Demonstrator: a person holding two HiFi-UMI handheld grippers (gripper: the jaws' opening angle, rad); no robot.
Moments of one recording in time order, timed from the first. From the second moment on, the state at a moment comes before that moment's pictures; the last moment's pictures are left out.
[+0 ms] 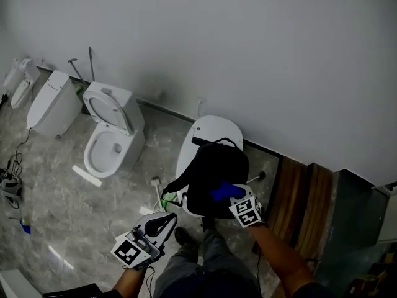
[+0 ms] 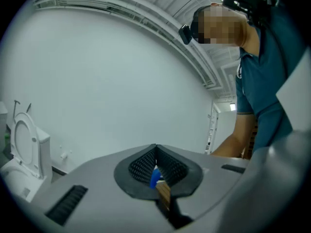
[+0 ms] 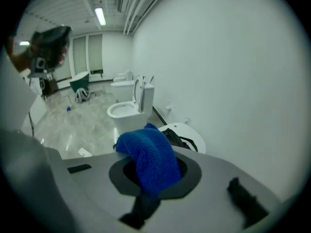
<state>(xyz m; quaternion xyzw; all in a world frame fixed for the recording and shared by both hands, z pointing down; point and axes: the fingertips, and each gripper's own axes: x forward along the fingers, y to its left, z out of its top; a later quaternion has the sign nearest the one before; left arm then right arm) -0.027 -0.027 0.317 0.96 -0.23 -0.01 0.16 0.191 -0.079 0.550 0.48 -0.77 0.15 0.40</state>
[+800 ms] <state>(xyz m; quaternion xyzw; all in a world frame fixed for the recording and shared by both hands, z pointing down) -0.060 -0.084 0.453 0.86 -0.41 -0.02 0.30 0.068 -0.159 0.711 0.19 -0.81 -0.15 0.54</state>
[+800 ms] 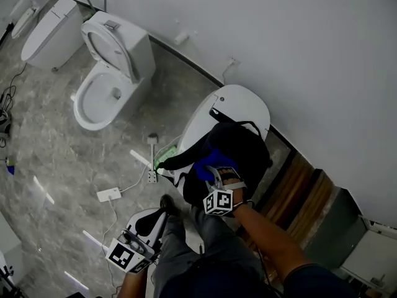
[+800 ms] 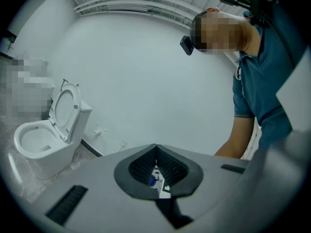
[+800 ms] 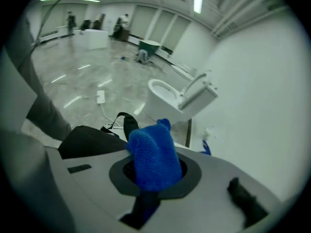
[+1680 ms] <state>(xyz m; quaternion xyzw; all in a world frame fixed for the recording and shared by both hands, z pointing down) 0.031 -0.180 0.642 0.93 -0.30 0.07 0.22 0.094 -0.168 0.728 0.20 -0.79 -0.11 0.57</state>
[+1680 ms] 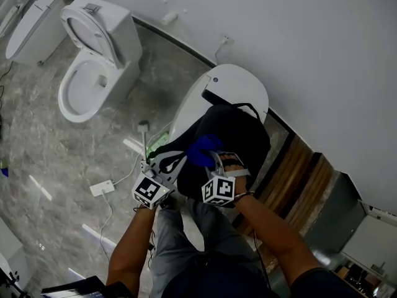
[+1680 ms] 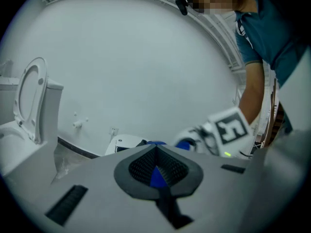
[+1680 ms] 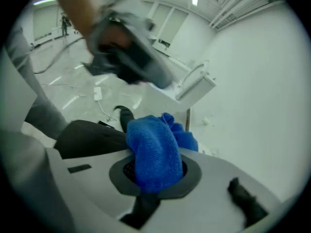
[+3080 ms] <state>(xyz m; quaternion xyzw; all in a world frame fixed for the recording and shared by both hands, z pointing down) 0.046 -0.140 0.661 0.92 -0.28 0.08 0.26 0.342 0.050 0.803 0.58 -0.48 0.62 0.22</state>
